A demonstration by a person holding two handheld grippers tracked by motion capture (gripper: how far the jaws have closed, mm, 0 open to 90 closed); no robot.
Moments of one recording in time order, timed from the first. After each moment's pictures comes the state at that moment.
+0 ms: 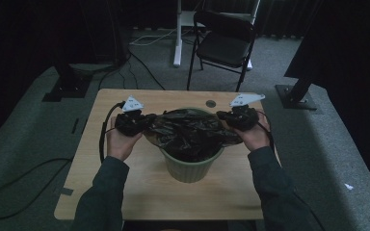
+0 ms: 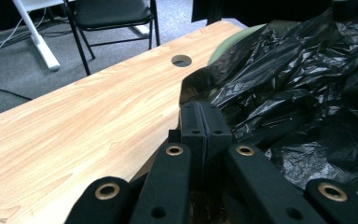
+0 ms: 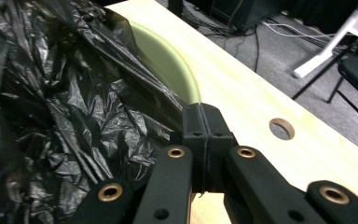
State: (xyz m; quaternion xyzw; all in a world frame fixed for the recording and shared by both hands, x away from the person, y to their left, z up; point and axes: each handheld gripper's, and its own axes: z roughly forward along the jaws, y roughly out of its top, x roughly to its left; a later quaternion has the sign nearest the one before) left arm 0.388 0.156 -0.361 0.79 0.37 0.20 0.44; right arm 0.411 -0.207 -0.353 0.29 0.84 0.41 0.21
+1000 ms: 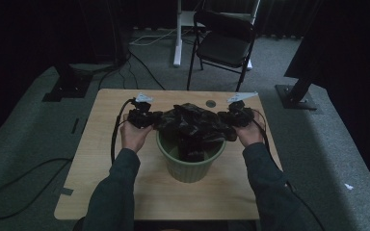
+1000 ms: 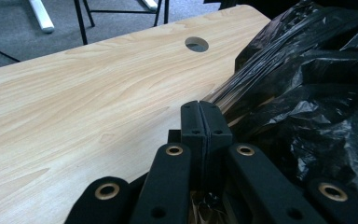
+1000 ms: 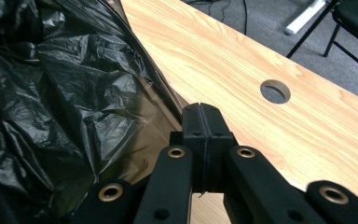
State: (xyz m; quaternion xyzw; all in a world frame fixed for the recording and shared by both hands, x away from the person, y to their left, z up) left arm 0.440 0.136 -0.396 0.78 0.43 0.15 0.42; right arm 0.446 -0.208 -0.383 0.37 0.83 0.37 0.18
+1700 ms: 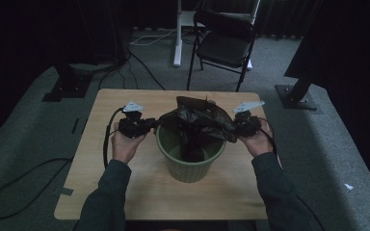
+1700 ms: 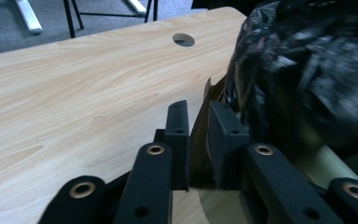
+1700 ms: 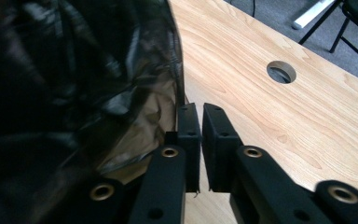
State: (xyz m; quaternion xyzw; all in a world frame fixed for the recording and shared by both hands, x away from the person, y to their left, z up) left arm 0.401 0.164 -0.395 0.78 0.42 0.14 0.45; right arm 0.415 -0.225 -0.389 0.35 0.85 0.36 0.18
